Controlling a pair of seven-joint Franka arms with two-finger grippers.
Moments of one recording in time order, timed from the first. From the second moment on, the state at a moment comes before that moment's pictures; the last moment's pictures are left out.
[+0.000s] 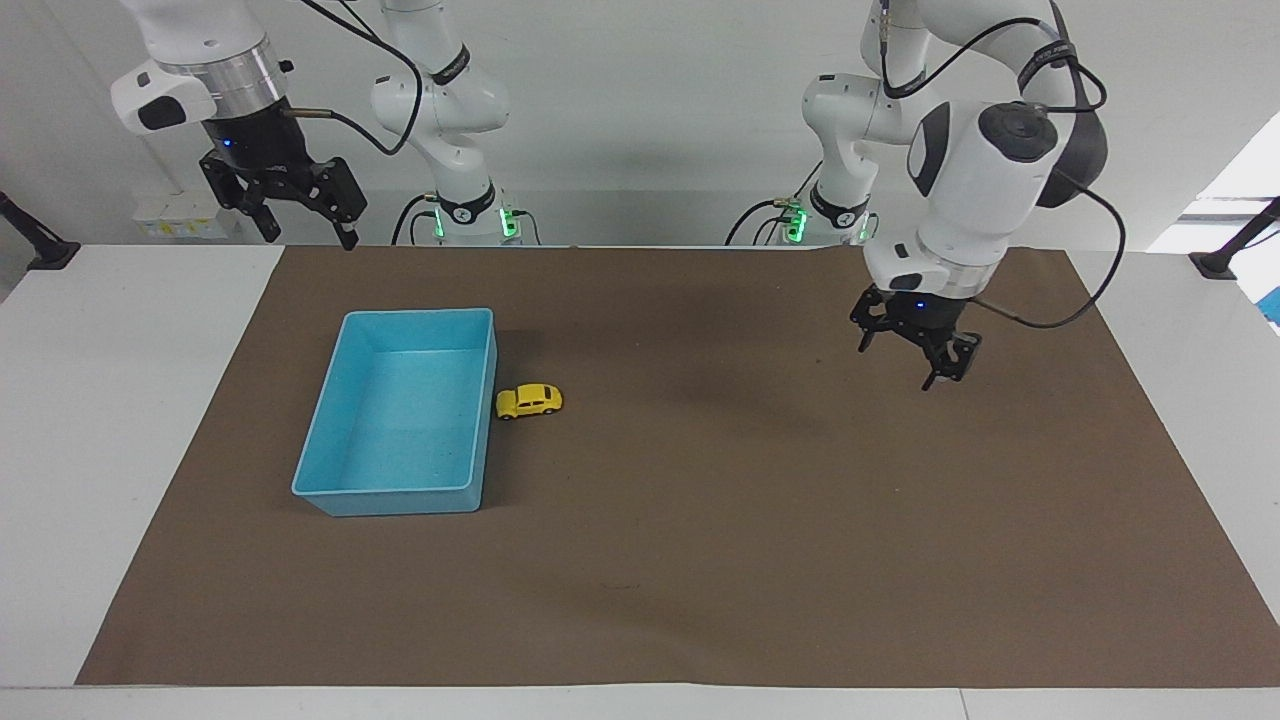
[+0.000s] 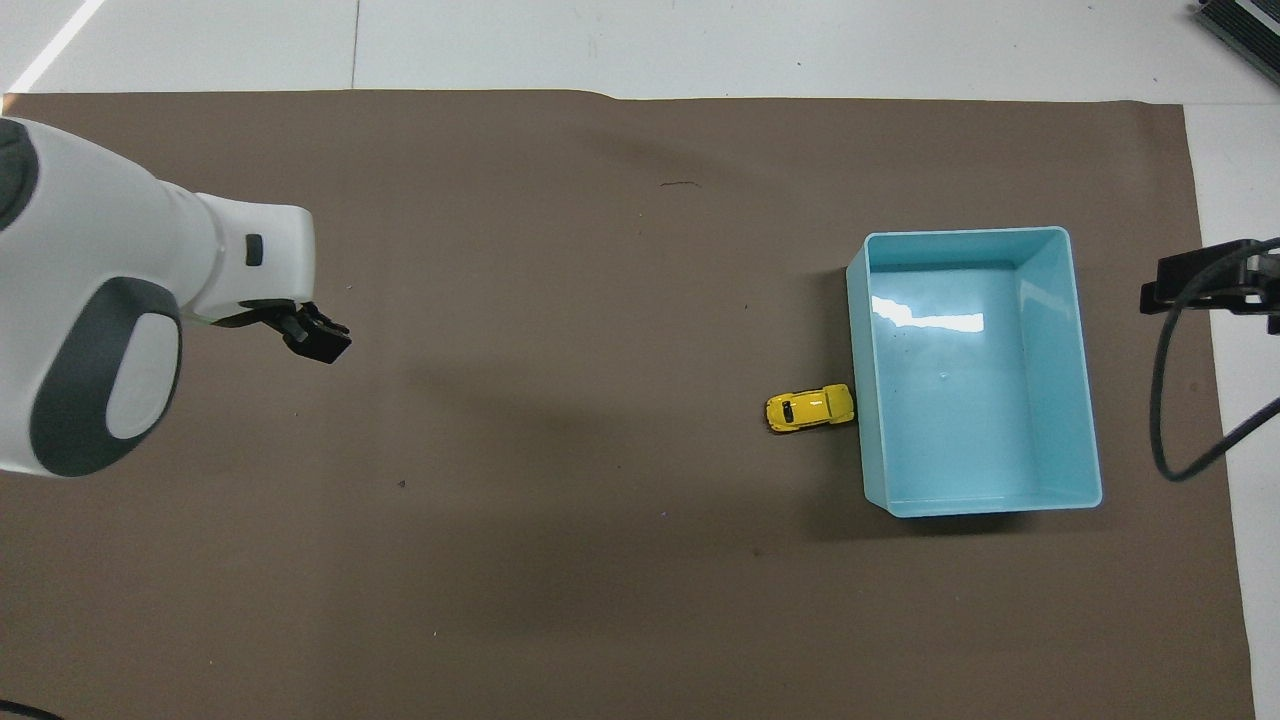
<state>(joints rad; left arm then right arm) -0.29 0.07 0.09 -1.76 0.00 1.92 0.51 0.04 -0.01 -0.05 -1.45 0.01 1.52 0.17</state>
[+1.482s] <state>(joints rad) -0.08 0.02 0.09 -1.53 -0.07 1.55 0.16 0.10 -0.07 -0.02 -1.54 0.03 1.48 -0.35</state>
